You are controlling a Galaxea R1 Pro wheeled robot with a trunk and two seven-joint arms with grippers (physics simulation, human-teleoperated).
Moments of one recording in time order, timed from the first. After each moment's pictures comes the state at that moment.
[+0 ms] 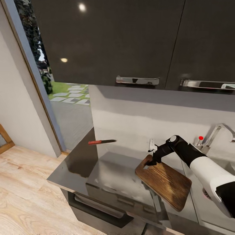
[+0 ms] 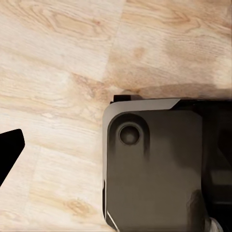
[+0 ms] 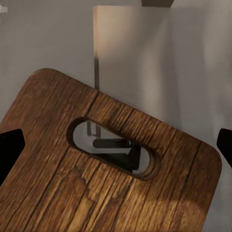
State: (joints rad) left arm -0.01 0.03 0.02 -0.34 0.00 -0.10 0.00; right arm -1.09 -0.24 0.44 -0.56 0.44 0.16 1.16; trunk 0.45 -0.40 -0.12
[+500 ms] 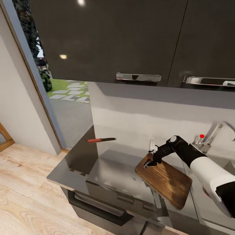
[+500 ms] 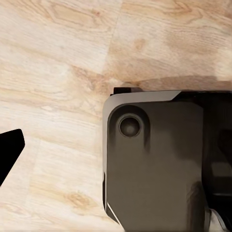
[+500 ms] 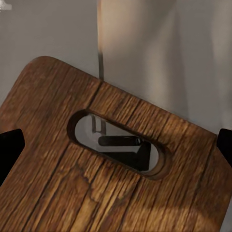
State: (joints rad) left arm -0.01 0.03 0.02 -0.34 0.00 -0.10 0.00; right arm -1.09 -0.25 0.44 -0.55 0.44 0.15 1.16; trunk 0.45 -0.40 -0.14
